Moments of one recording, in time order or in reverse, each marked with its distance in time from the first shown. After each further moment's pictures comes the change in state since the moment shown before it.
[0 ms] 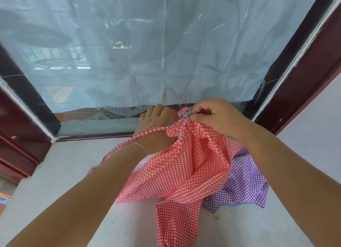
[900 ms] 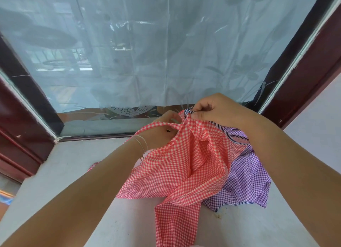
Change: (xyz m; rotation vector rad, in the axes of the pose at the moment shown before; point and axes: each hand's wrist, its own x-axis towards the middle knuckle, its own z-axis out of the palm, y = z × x) left_hand -0.001 -0.005 -0.012 -0.736 -0.335 -0.190; right_hand 0.008 -0.013 -0.007 0.016 -0.126 0.079
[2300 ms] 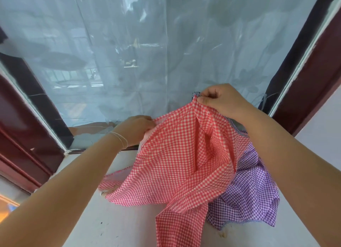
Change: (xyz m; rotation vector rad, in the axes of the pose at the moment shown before) left_hand 0.004 0.013 -0.062 1.018 -0.026 0.114; right_hand 0.013 0.004 -0.038 0.029 0.319 -0.014
